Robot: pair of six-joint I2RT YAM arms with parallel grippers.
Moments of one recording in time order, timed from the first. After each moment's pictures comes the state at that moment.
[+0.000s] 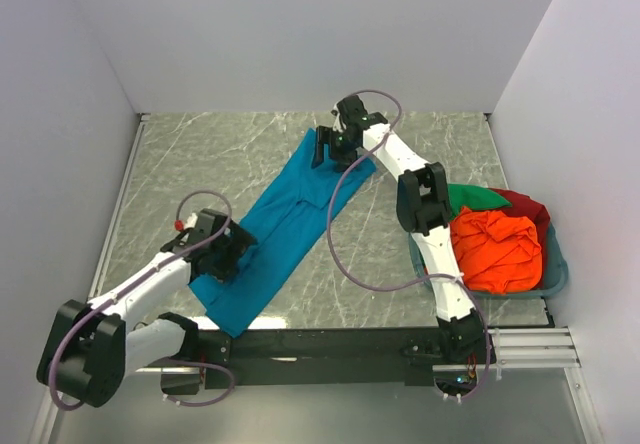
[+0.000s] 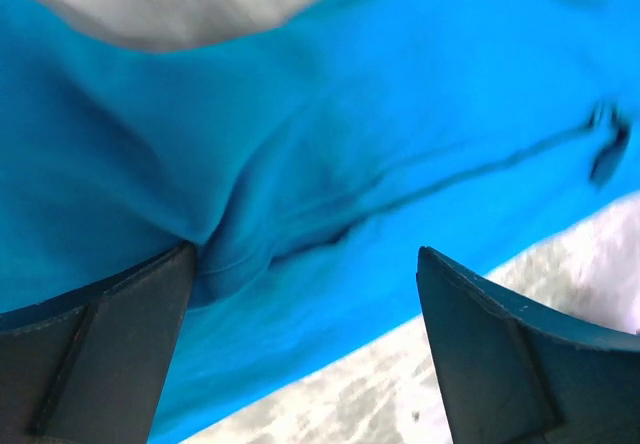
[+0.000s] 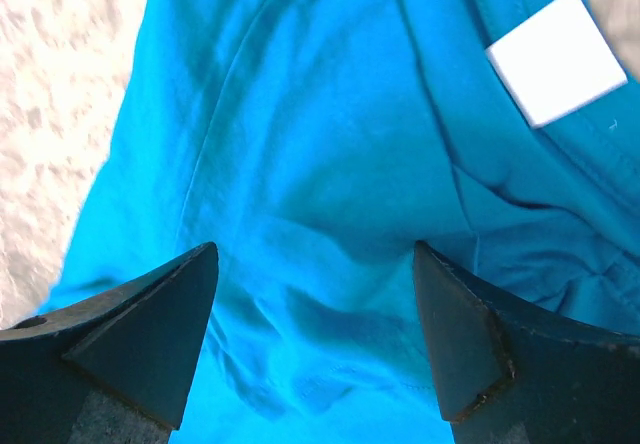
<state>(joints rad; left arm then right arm) -0.34 1.09 0.47 -0.38 -0.06 -1.25 0.39 2.54 2.29 -0.79 -0.32 0.39</state>
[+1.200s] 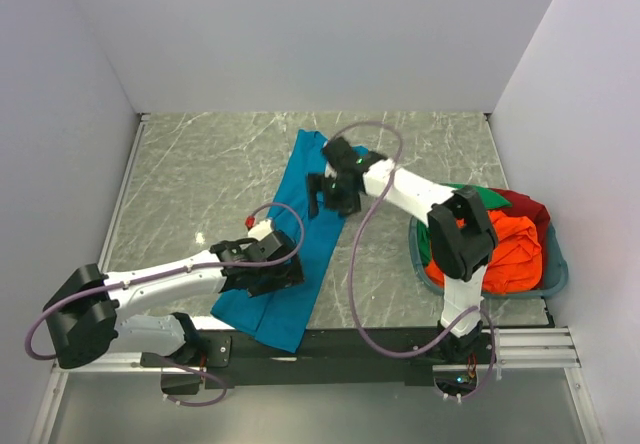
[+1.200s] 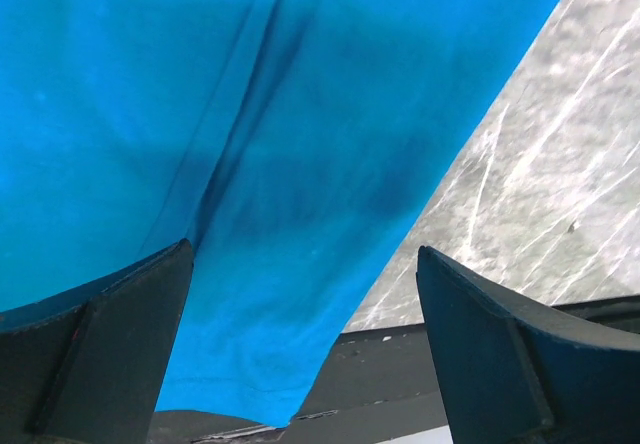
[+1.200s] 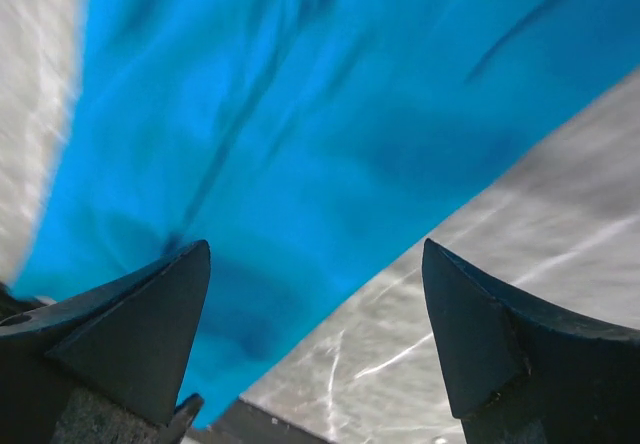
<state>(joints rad) -0.99 1.22 0.71 -0.59 -0.22 -1.19 0.60 1.91 1.51 -0.70 -0.14 0.48</state>
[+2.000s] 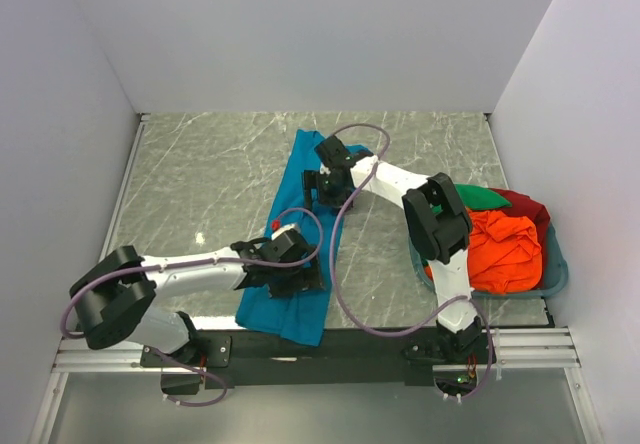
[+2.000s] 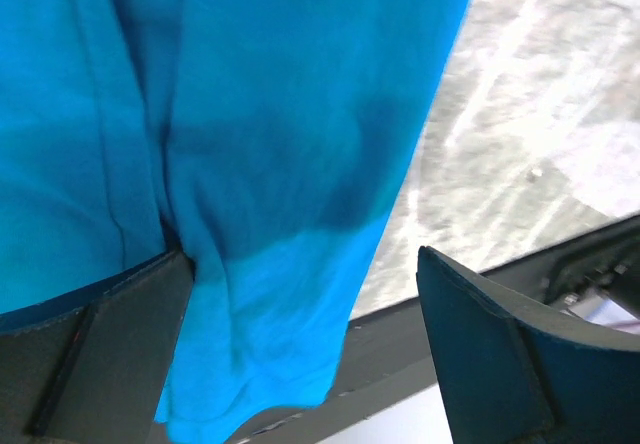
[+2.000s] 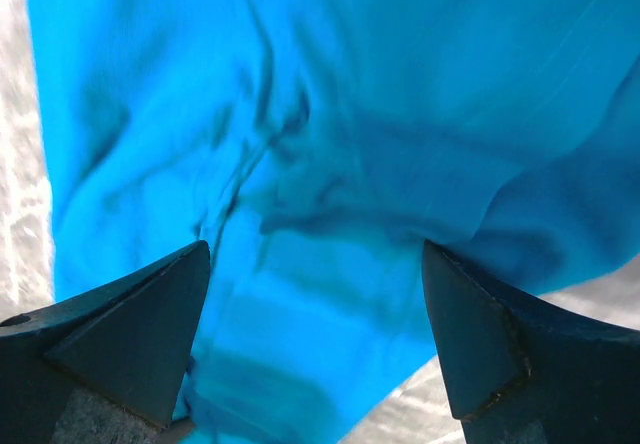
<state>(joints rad) -0.99 1.39 0.68 -0.32 -0.01 -1.11 0.60 2.12 1.59 -0.62 -0.15 0.51</state>
